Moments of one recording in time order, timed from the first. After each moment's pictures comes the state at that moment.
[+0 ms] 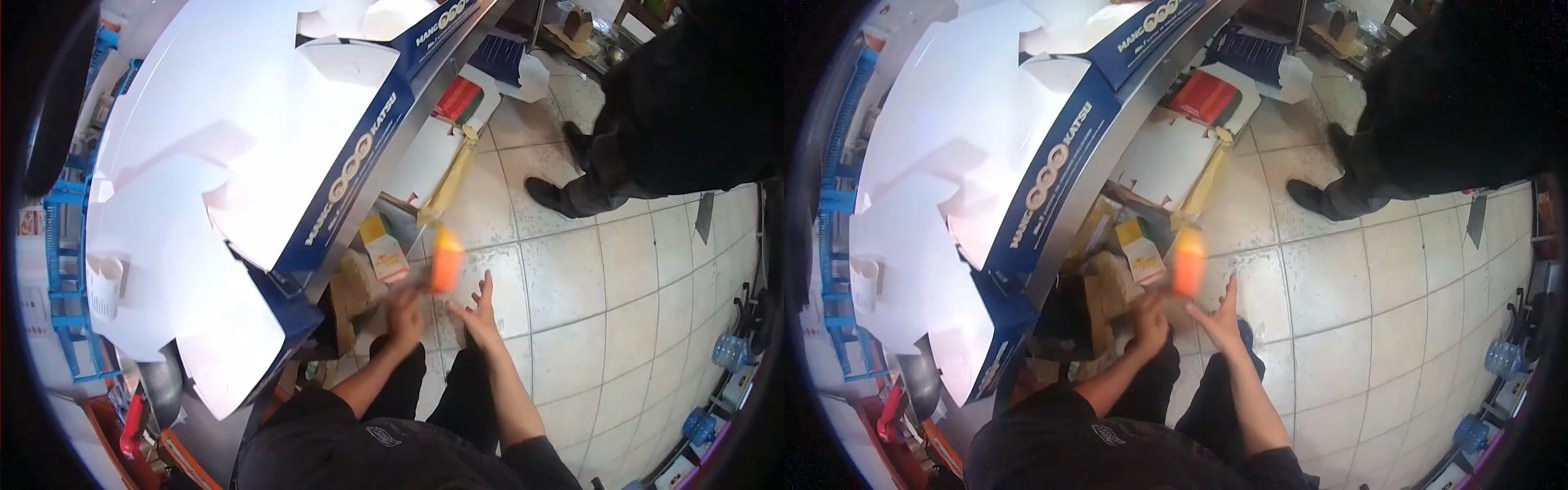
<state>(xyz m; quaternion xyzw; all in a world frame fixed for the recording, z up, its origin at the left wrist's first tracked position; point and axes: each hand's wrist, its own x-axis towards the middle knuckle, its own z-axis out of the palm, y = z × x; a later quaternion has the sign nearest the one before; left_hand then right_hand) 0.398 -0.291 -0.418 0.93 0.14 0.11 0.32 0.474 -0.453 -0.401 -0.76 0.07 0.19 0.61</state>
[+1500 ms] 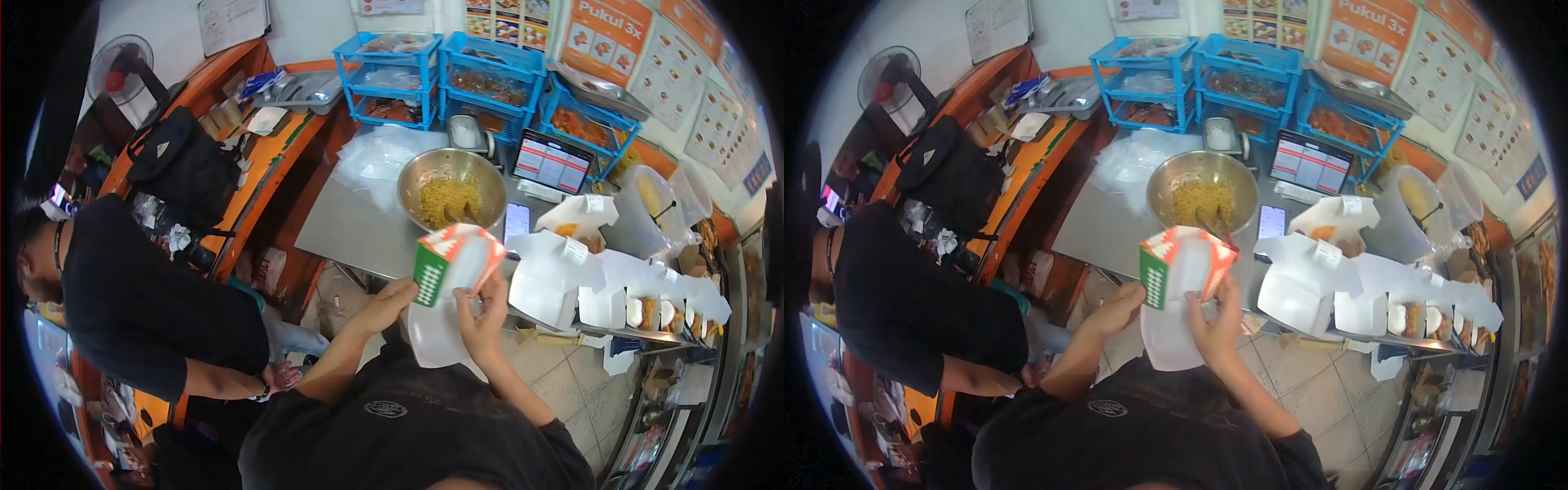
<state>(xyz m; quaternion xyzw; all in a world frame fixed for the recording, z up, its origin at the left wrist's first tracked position) 0.098 -0.274 0.086 0.46 0.31 0.36 0.75 0.292 -0.296 0.092 -0.44 -0.57 0.33 0.61</state>
